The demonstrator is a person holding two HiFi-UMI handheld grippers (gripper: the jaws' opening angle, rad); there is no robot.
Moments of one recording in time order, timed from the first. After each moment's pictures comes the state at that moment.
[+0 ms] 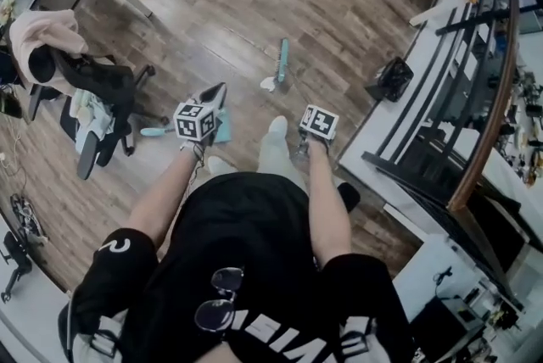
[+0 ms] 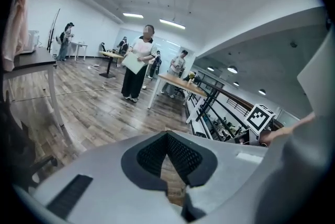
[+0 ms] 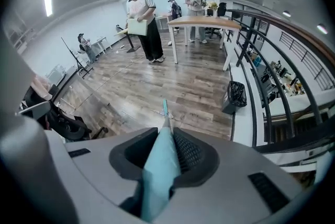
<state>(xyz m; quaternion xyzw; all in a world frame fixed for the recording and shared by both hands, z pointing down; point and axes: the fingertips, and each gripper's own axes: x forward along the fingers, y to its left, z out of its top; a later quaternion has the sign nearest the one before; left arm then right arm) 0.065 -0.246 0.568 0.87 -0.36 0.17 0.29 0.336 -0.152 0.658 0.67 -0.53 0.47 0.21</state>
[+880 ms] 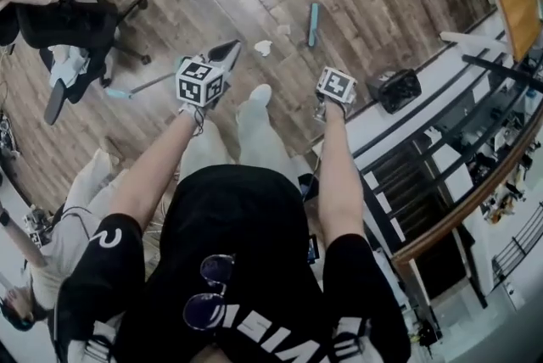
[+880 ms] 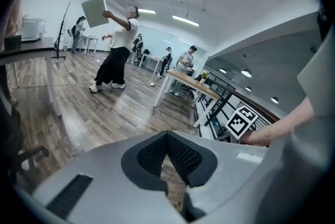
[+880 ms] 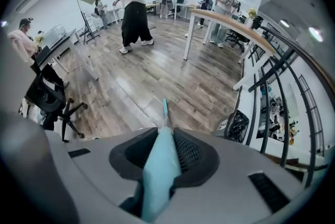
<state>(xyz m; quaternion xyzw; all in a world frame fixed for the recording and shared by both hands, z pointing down) 0.169 -0.347 0.627 0.84 -0.41 0.17 0.33 0.499 -0.289 0.747 0.62 -0.49 0.40 0.45</state>
